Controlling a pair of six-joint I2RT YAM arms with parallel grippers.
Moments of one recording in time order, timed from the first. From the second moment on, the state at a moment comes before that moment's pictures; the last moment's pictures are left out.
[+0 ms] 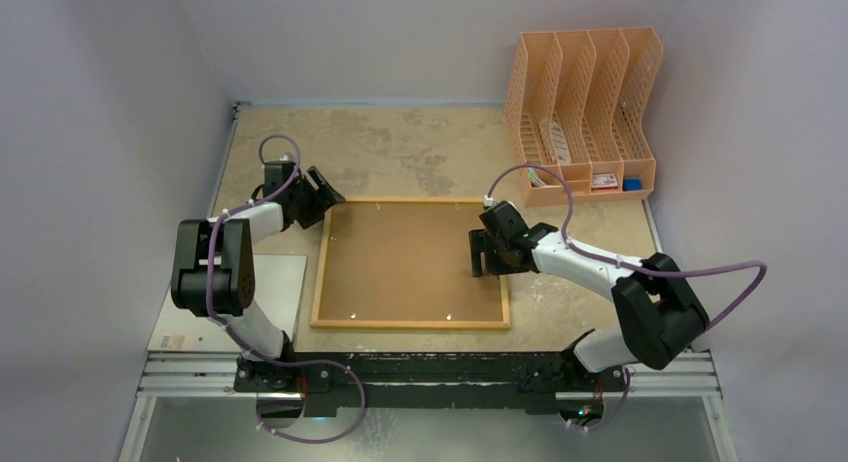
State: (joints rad) left arm 0.01 1.68 0.85 0.04 0.25 -0.70; right arm 0.62 1.44 0.76 -0.45 0.11 0.48
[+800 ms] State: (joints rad) left arm 0.00 1.51 0.85 -0.12 0.22 -0.67; right arm 0.58 1.34 0.72 -0.52 0.13 0.66
